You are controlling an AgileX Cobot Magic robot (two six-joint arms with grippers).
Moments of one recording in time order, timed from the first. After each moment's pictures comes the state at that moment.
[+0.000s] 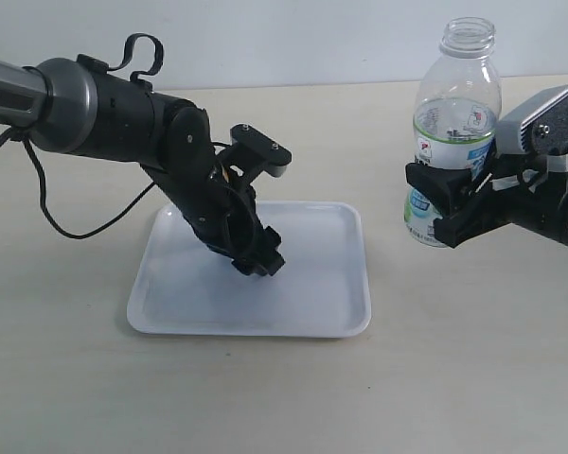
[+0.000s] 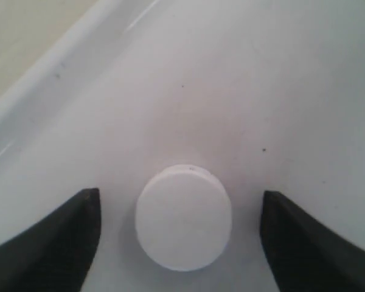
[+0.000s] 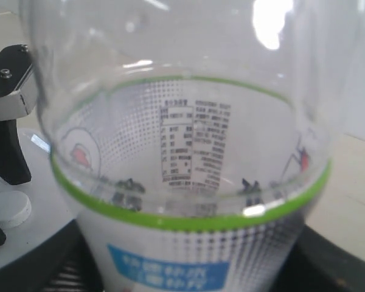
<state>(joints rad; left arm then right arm) -0.65 2.10 -1.28 -0.17 0.51 0.35 -0.08 1.65 -0.40 -0.67 -0.96 0.19</state>
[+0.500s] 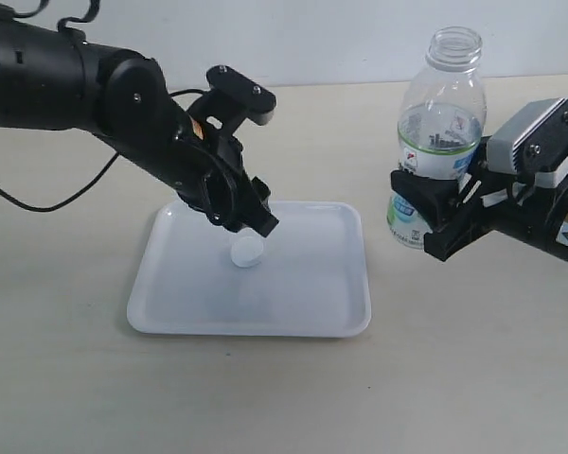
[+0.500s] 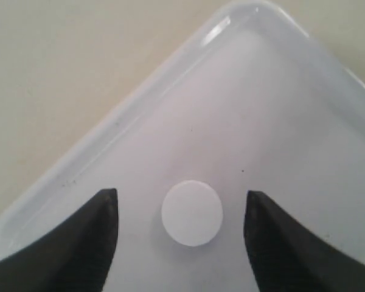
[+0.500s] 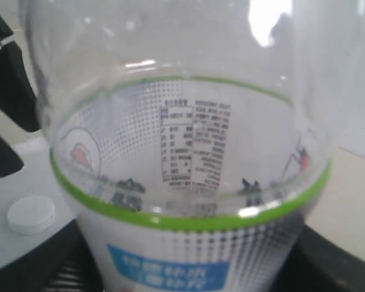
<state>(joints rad) -0.65 1.87 -1.18 -0.17 0.42 0.35 -0.08 1.76 -0.40 -0.71 -1.12 0.11</state>
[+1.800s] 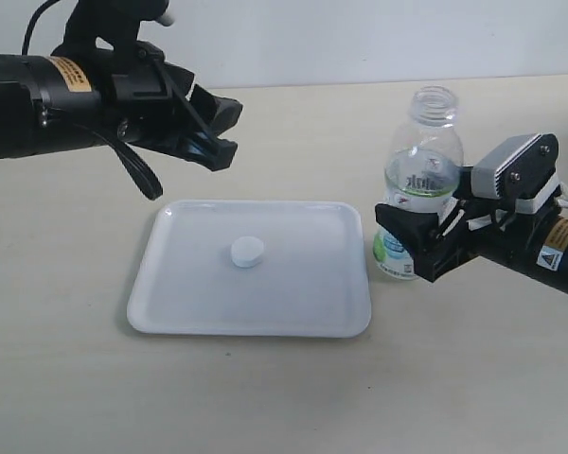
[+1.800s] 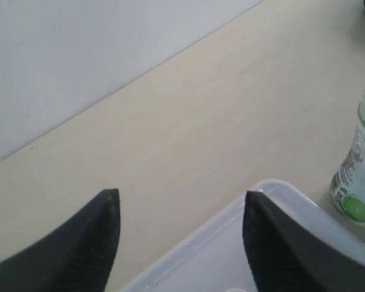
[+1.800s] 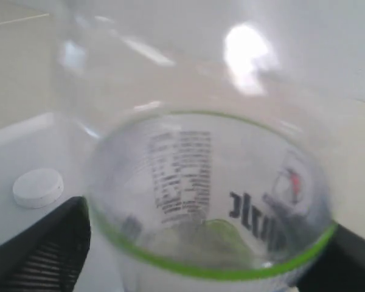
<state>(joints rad) -0.65 1.49 -0.85 -0.18 -0.09 0.34 -0.08 1.92 -0.40 -0.69 -1.20 0.10</state>
